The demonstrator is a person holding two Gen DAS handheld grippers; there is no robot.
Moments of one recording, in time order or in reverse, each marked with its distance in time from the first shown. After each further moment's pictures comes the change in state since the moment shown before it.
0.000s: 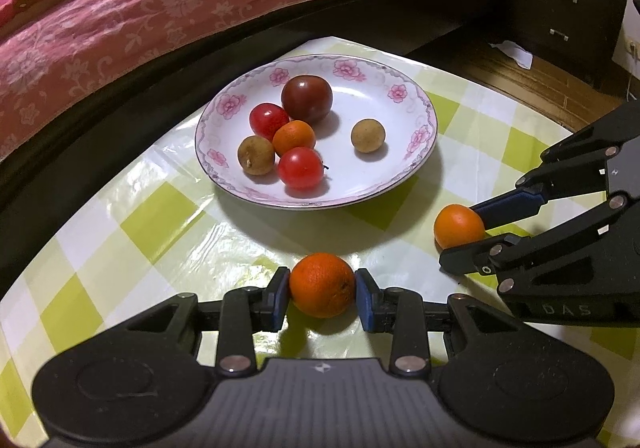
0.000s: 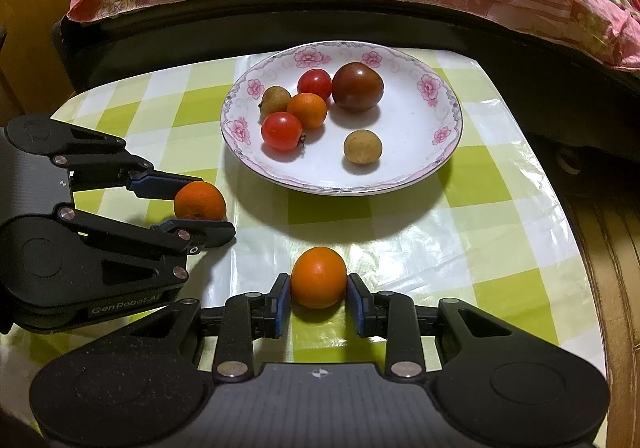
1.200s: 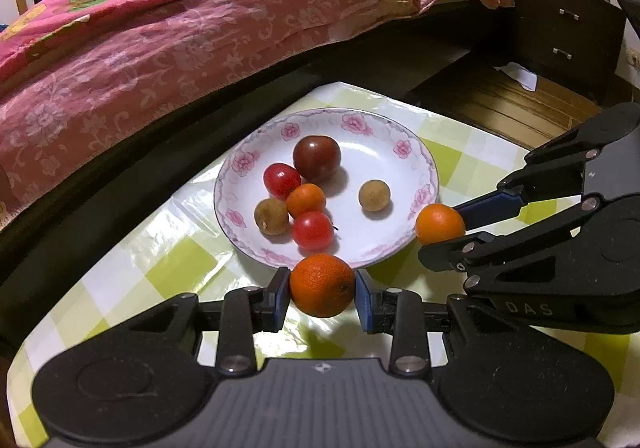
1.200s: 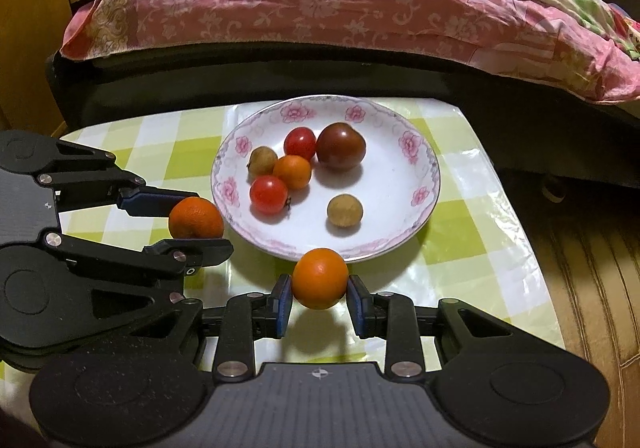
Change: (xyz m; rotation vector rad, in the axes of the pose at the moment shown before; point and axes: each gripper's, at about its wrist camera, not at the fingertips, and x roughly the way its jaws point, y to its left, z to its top) left arm -0.019 0.001 0.027 0.012 -0.078 0.037; right arm -0.013 -0.001 0.023 0.001 -0.090 -0.042
